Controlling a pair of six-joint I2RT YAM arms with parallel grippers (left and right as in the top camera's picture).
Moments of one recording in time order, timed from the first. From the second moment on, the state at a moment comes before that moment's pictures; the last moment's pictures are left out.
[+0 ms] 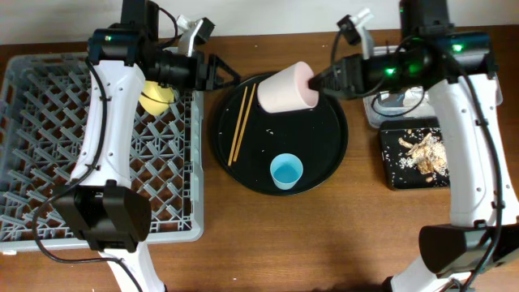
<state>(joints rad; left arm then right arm) -0.09 2.05 2.16 -1.28 0.96 0.11 0.05 1.80 2.05 -1.37 -1.05 -0.11</state>
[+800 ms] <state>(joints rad) -0.09 2.05 2.16 -1.27 1.10 0.11 -0.09 1.80 1.63 -1.48 -1.39 -0.60</state>
